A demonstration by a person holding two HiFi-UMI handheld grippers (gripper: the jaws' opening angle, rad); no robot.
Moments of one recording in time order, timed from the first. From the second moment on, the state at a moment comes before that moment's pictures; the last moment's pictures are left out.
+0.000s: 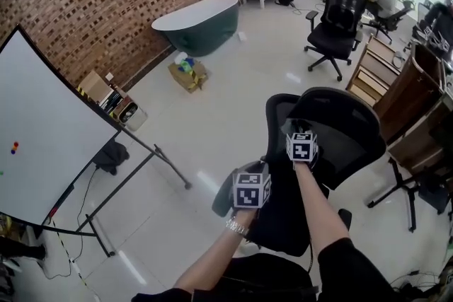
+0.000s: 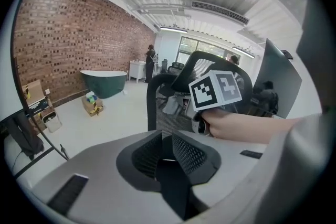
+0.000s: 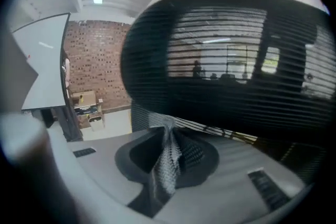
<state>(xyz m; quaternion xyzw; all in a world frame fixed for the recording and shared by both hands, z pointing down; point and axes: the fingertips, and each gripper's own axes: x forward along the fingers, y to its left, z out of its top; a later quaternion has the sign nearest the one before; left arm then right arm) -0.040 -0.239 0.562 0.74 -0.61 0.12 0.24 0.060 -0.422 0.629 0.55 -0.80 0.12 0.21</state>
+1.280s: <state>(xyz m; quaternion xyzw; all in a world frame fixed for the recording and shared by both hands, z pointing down) -0.024 -0.244 0.559 0.76 -0.59 0.12 0.24 0.040 -0.383 0.676 0.50 -0.82 0.13 0.23</state>
